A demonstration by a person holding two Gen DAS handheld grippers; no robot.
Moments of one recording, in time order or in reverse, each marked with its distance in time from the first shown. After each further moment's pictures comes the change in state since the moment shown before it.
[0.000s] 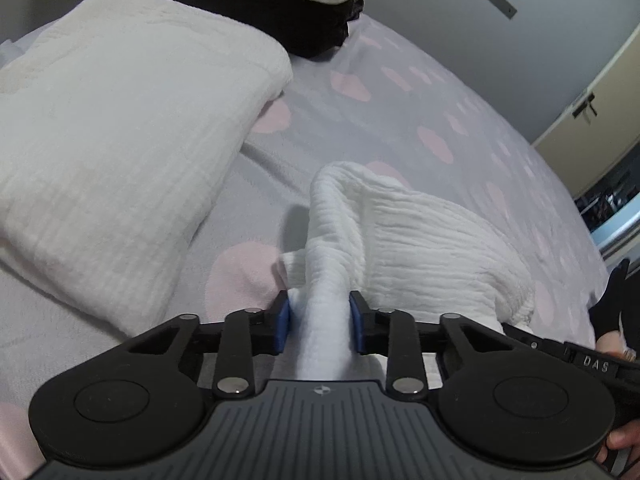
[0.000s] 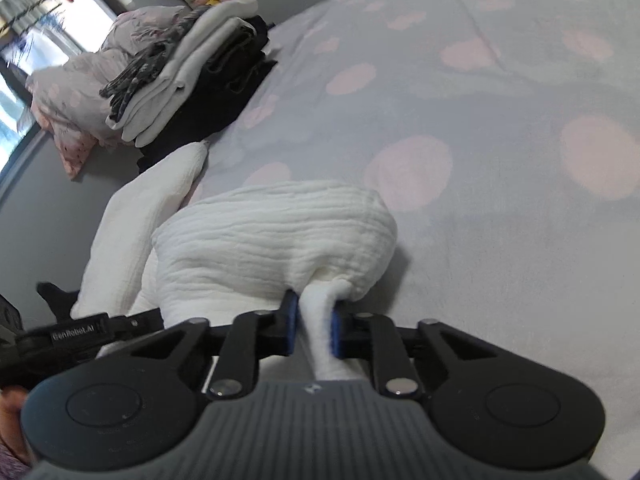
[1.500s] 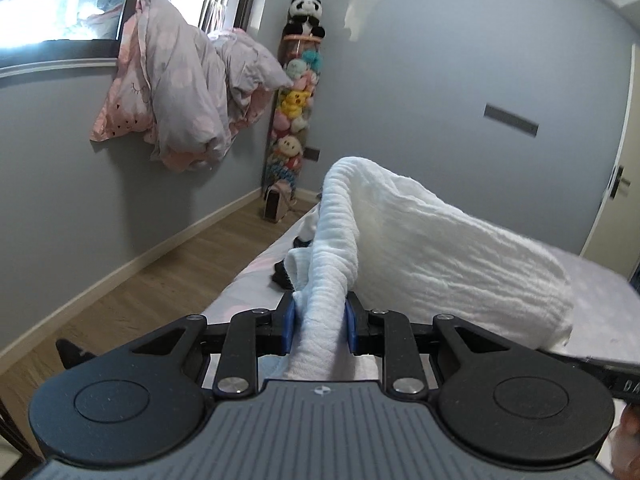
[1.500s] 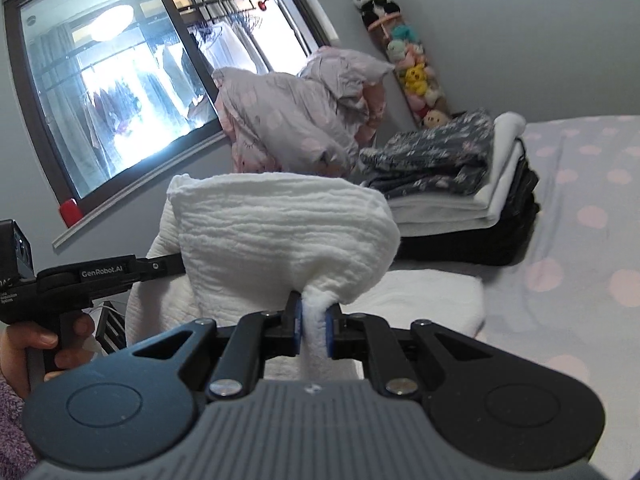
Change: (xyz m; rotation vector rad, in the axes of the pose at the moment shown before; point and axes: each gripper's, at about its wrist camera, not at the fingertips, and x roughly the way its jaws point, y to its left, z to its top) left arm -0.216 0.059 0.159 0.180 -0.452 0.259; right arm -0.019 0.259 0.068 -0.364 -0.177 0.384
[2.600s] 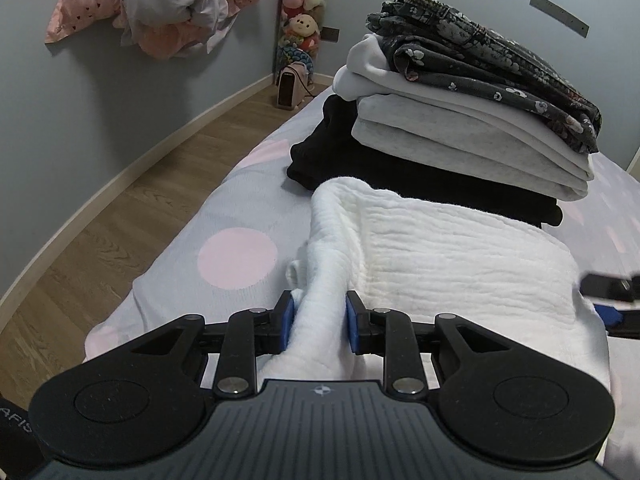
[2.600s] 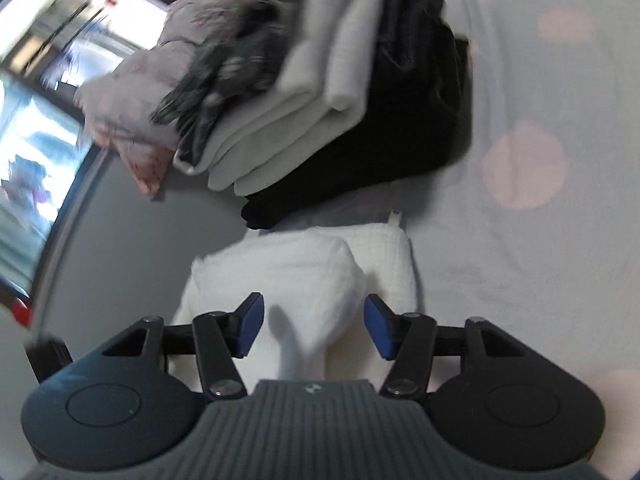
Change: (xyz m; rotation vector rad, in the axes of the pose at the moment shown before) left arm 0.222 0.034 -0.043 0.018 0.335 0.060; right arm 0.174 -0.202 0.005 0.527 0.232 -0.033
